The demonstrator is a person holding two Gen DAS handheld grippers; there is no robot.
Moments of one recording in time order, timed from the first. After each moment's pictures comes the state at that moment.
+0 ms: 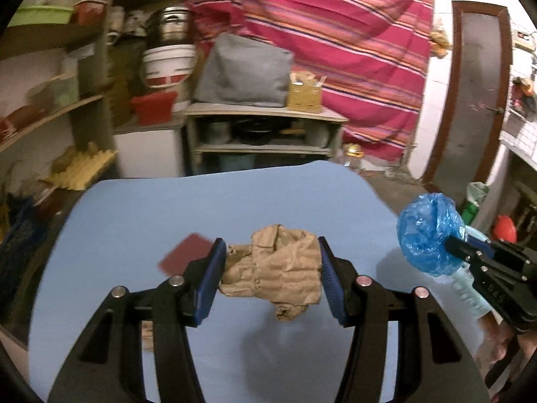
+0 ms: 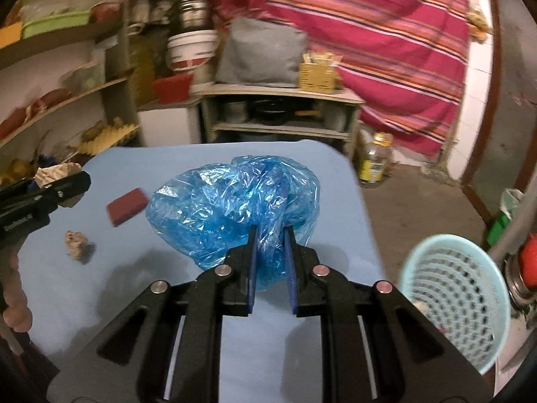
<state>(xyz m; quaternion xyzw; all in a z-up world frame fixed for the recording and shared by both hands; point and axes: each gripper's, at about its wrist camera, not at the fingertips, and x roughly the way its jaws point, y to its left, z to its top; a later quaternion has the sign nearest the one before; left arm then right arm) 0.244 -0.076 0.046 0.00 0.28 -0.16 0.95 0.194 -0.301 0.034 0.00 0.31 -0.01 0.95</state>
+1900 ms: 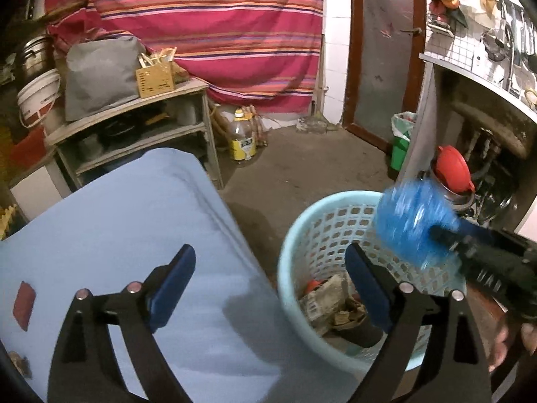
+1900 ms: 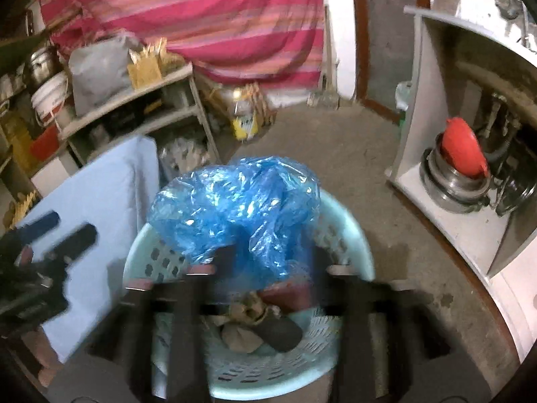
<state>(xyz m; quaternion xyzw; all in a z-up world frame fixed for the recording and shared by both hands) 0.243 -0.385 0.009 0.11 0.32 -0.30 0.89 0.143 -0.551 -0.006 0.15 0.36 -0.20 0.90</state>
